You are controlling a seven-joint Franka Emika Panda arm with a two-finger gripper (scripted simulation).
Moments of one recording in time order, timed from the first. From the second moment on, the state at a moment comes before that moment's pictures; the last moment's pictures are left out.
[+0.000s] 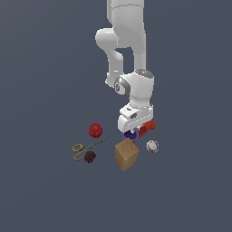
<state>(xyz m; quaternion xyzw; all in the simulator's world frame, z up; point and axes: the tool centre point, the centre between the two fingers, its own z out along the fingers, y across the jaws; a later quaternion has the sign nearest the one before) -0.015 0.098 0.090 0.94 0.29 0.14 0.06</state>
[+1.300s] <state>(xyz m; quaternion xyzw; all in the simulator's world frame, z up) -0.092 0.142 0.261 0.94 0.29 0.14 0.06</state>
